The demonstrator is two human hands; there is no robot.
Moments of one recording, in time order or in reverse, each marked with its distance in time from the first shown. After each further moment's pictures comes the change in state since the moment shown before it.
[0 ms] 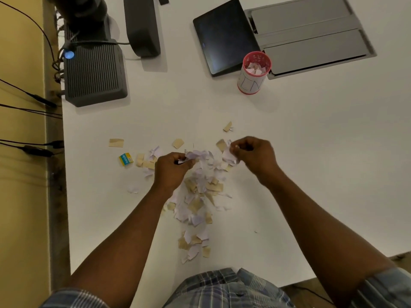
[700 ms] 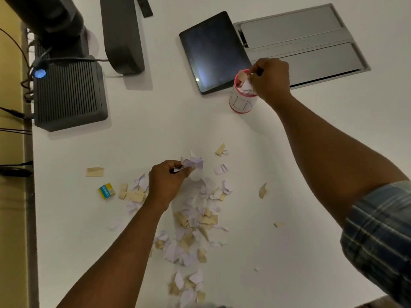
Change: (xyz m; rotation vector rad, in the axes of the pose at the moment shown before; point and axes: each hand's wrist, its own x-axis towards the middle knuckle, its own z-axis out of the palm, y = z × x) left_hand 0.053 0.026 0.027 0.048 -0.007 0.033; right_hand 0.207 -0.100 -0.060 -0.633 0.372 -0.418
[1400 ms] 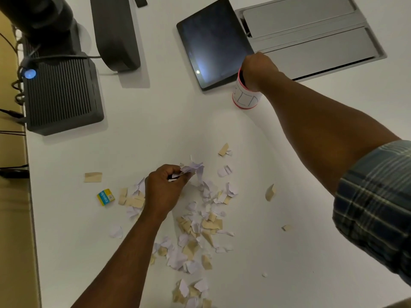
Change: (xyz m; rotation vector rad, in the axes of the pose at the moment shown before) left_hand -0.005 0.001 -0.007 0.021 -0.007 0.065; right_hand 0.049 -0.005 0.047 -0.614 -0.500 -0.009
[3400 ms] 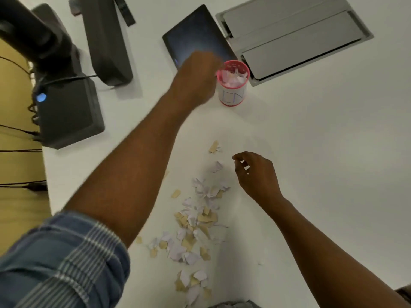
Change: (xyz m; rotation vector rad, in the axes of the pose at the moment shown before) left_hand 0.092 0.220 0.070 0.922 -0.206 0.742; right_hand -0.246 0.002 0.119 0.839 0.271 0.037
